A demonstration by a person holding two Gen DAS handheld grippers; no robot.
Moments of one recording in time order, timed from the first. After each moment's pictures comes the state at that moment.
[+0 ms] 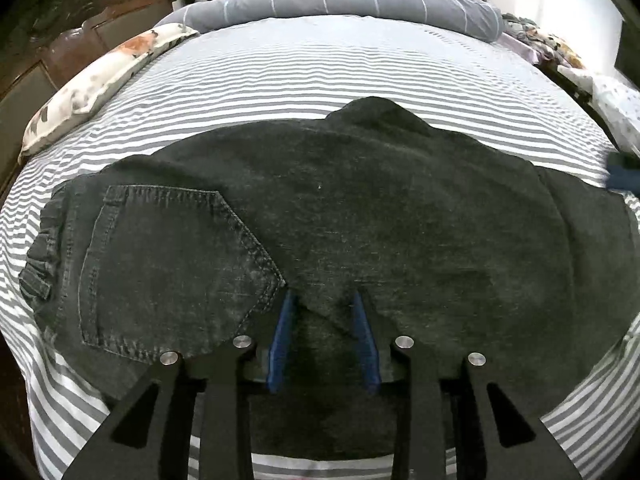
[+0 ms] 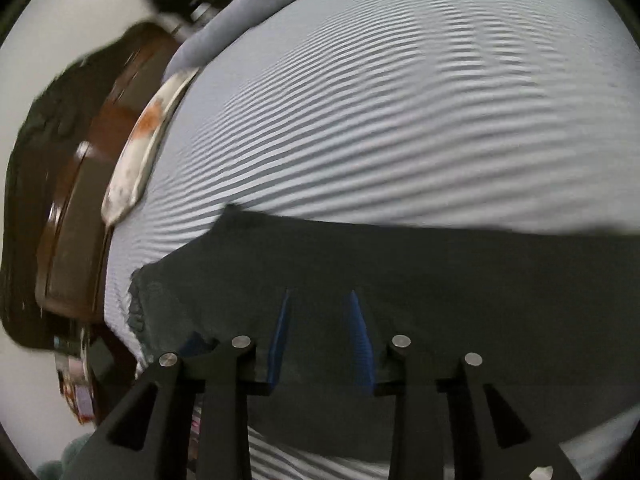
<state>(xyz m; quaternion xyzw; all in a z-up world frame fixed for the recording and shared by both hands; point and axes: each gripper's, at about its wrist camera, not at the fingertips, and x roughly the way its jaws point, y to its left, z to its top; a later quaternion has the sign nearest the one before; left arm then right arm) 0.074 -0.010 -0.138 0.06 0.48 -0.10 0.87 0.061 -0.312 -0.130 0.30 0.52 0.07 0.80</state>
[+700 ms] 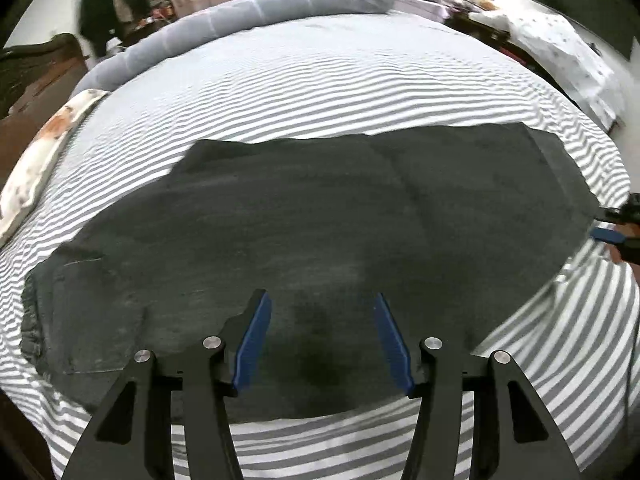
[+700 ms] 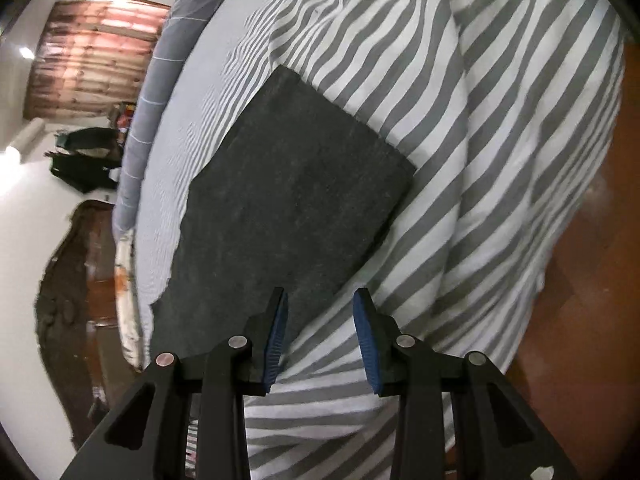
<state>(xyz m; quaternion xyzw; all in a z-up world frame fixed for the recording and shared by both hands) 0.021 -0.125 -0.106 0.16 0.47 -0.22 0.84 -0.157 -0.510 -0.236 0.55 0.42 -0.09 0.72</state>
